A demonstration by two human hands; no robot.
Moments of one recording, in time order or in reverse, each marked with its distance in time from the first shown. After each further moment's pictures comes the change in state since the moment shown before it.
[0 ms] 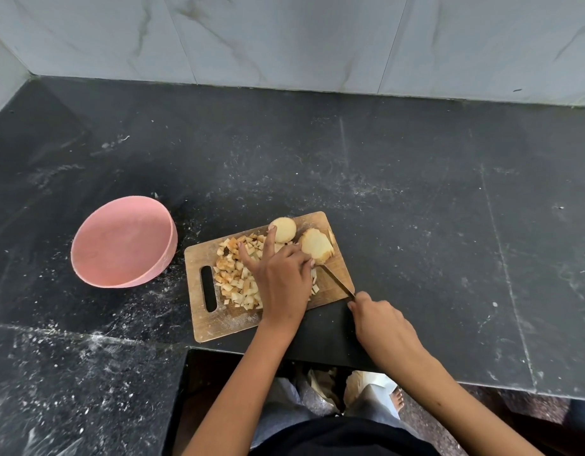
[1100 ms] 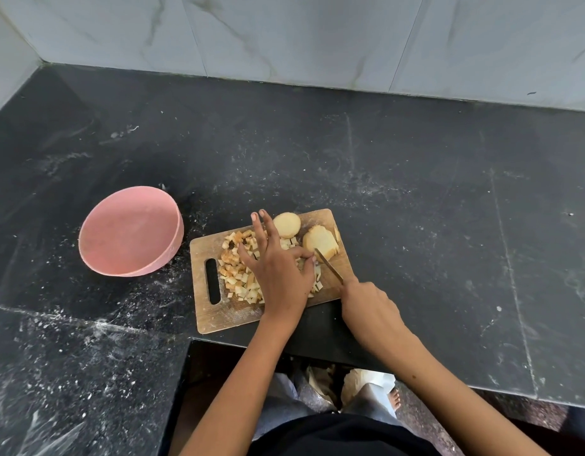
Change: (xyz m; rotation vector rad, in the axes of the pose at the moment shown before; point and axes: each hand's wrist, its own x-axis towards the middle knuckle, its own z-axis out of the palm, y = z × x) left_hand 0.002 -0.001 0.002 -0.098 -0.018 -0.188; right_hand 0.018 -0.025 -0.007 -0.099 0.004 0.002
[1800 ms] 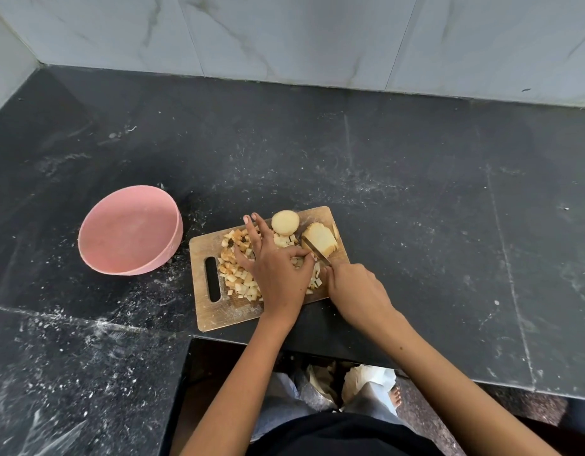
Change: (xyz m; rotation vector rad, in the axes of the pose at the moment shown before) left_hand -0.002 0.001 -0.001 -0.093 0.024 -0.074; right_hand 0.009 -0.014 -0.008 0.136 0.127 -0.059
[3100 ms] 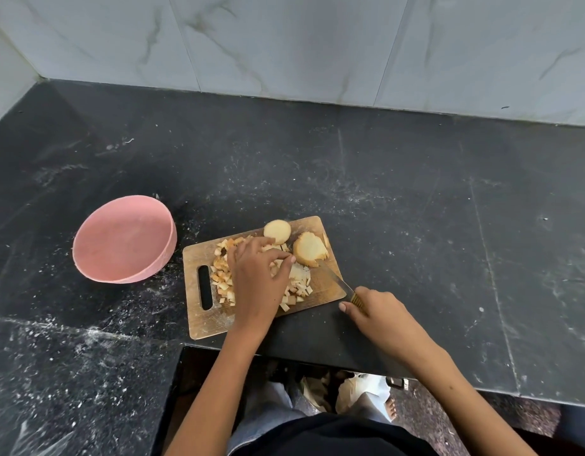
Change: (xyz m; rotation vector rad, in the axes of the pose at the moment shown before) left_hand 0.007 -0.010 -0.029 0.005 -0.090 0.092; right_hand -0.028 0.056 -0.013 0.081 -0.123 -0.041
